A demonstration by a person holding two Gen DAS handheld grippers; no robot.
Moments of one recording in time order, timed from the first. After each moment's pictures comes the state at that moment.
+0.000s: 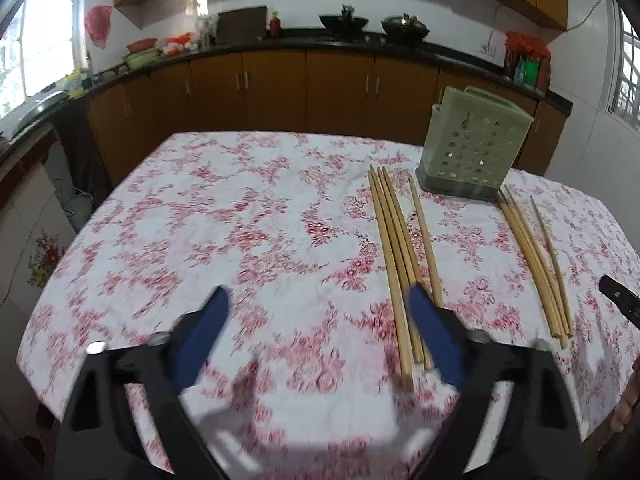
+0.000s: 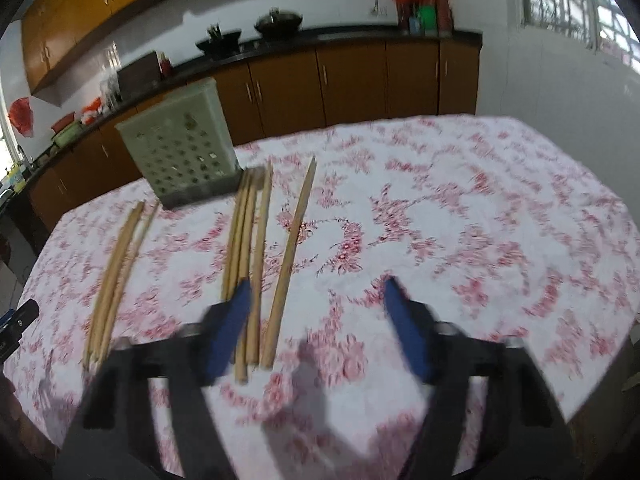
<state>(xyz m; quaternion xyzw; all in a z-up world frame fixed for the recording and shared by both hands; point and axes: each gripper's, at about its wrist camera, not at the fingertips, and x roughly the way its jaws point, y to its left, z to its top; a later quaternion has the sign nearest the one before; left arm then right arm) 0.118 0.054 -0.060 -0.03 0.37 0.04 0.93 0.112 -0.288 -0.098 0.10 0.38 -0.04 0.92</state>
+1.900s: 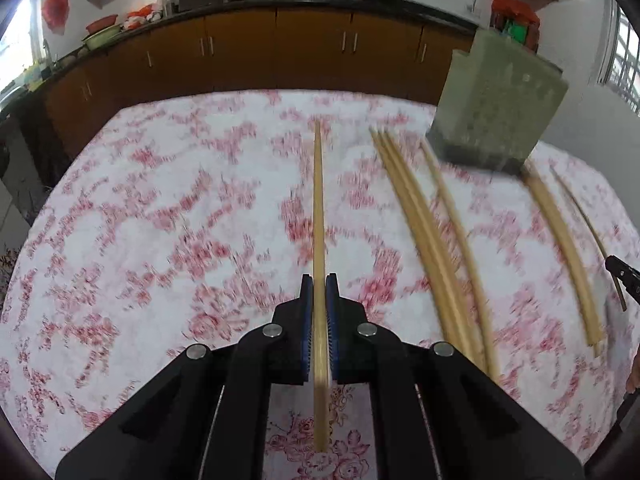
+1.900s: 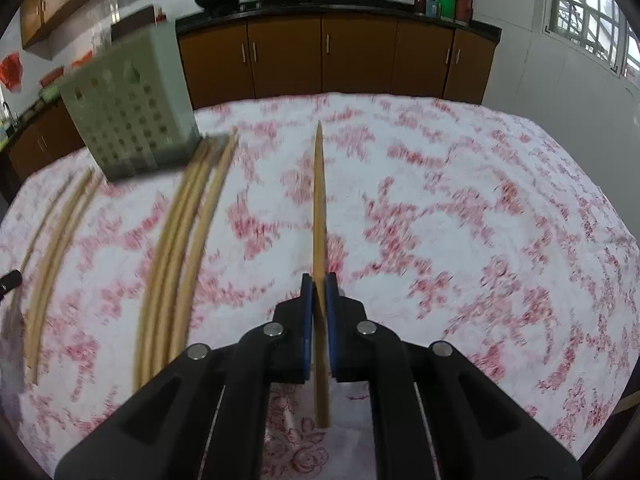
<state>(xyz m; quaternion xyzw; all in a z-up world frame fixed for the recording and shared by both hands) 0.186 0.068 -0.094 -0.02 0.42 -0.01 0.91 0.159 -0.308 -0.113 0.04 0.40 -0.05 0.92</state>
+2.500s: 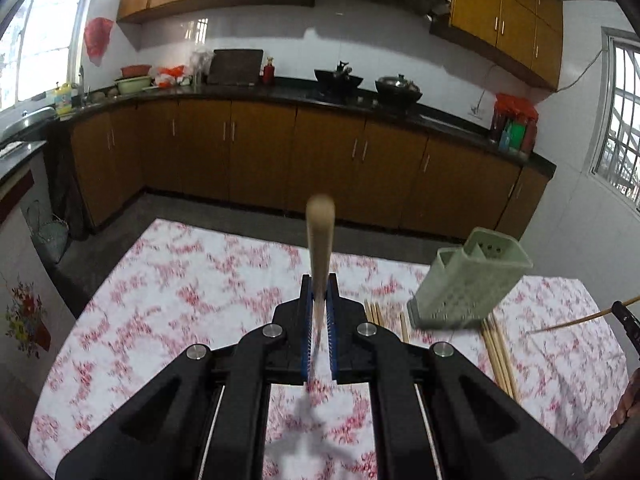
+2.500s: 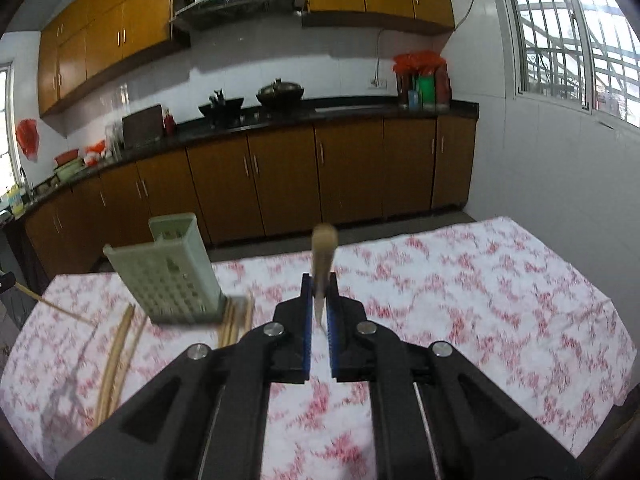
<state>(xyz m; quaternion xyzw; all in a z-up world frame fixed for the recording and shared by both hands) 0.190 0.097 0.035 -0.07 0.27 0.01 0.96 0.150 -0.327 0.012 0.06 0.23 -0.06 0.97</state>
